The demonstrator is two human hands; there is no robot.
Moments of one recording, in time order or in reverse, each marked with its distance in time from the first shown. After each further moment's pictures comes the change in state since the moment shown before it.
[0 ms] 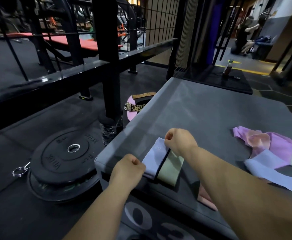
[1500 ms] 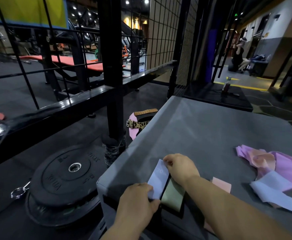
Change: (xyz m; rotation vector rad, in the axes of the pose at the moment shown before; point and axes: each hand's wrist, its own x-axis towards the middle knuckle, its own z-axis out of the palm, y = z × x) left_hand -0.007 -0.009 0.016 0.402 0.099 0.444; right_hand -0.002 0.006 0.020 -0.111 0.058 -0.161
